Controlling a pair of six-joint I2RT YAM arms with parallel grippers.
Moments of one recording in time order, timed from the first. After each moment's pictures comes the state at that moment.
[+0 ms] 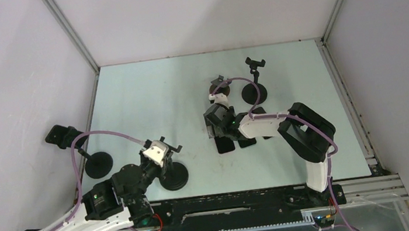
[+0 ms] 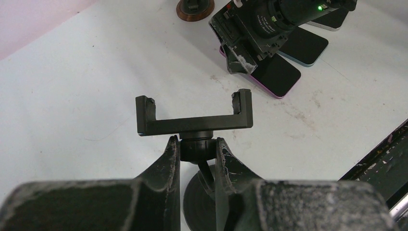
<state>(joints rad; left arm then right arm) -1.16 0.29 0.56 -0.59 -0.55 0.00 0.86 1.89 1.07 -0.08 0.37 0.58</state>
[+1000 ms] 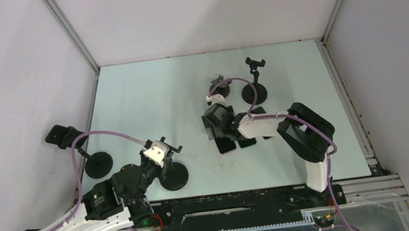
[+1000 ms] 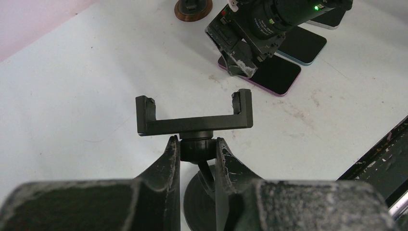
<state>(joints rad) -1.16 0.29 0.56 -0.59 -0.54 0.01 0.86 1.89 1.08 -0.08 0.35 0.50</state>
